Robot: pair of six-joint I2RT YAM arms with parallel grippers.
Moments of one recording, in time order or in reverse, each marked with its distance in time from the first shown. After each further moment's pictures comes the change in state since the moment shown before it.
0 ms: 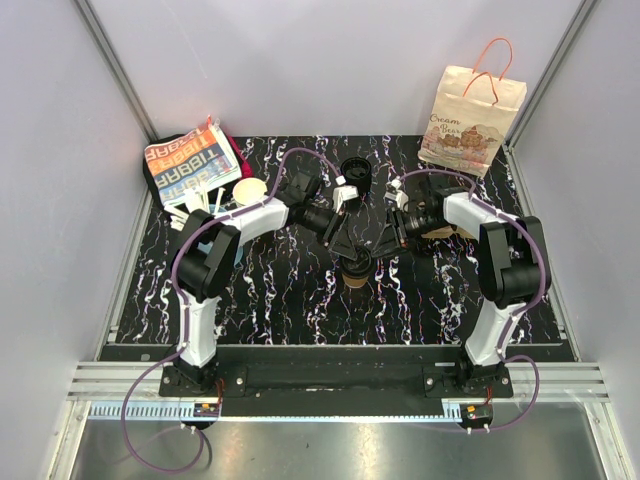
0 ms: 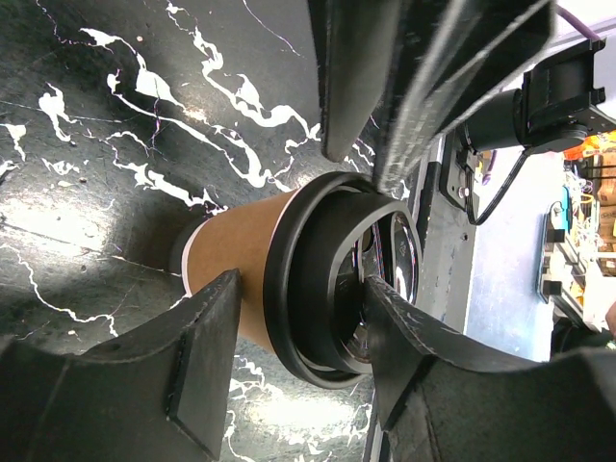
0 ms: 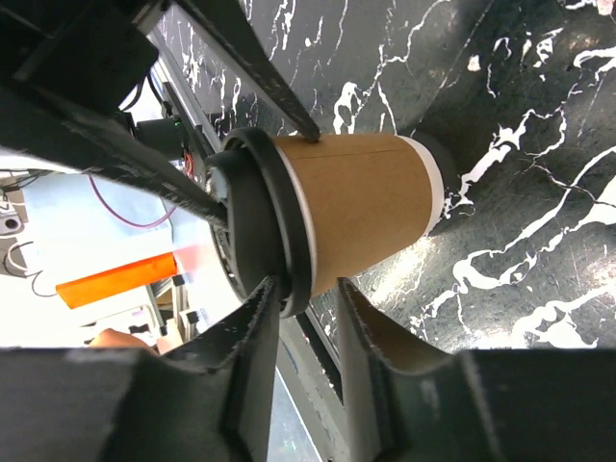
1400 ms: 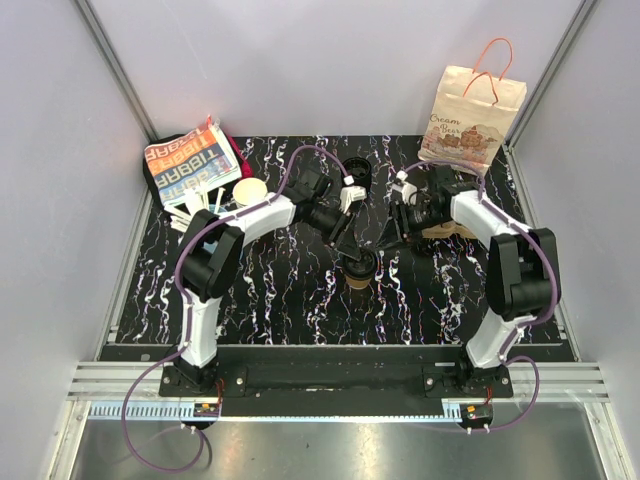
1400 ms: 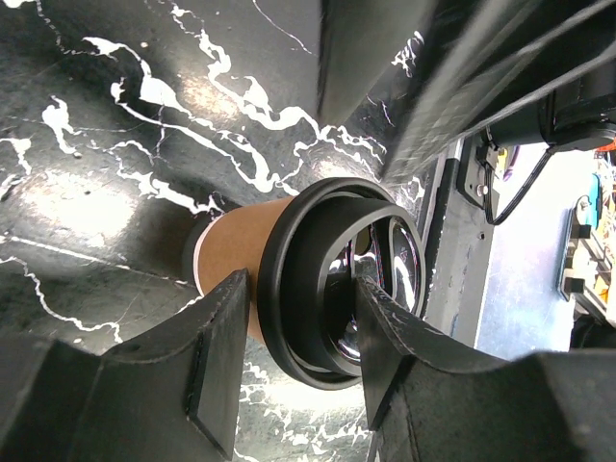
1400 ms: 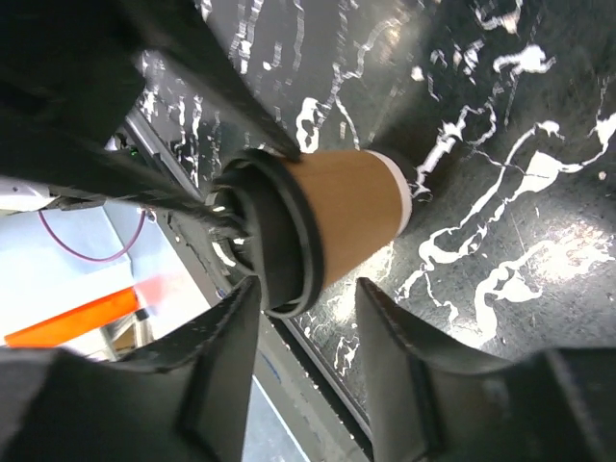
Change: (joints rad) left arm -0.033 0.024 0.083 -0.101 -0.069 0.045; right arm -0.002 -0.071 0.017 -0.007 0.155 0.064
